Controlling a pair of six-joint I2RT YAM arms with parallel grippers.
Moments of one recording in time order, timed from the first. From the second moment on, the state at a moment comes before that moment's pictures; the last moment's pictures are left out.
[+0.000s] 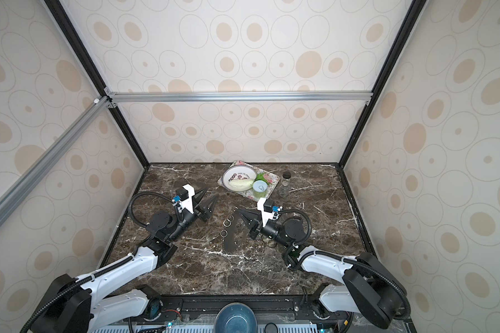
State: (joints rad) left arm -0.53 1.13 0.49 0.86 0.22 -0.10; right arm 0.71 1.29 0.46 1.17 -0.42 0.27
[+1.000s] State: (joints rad) left arm -0.49 1.14 0.48 1.14 0.79 -0.18; right arm 0.72 1.26 0.52 1.26 -0.59 0.28
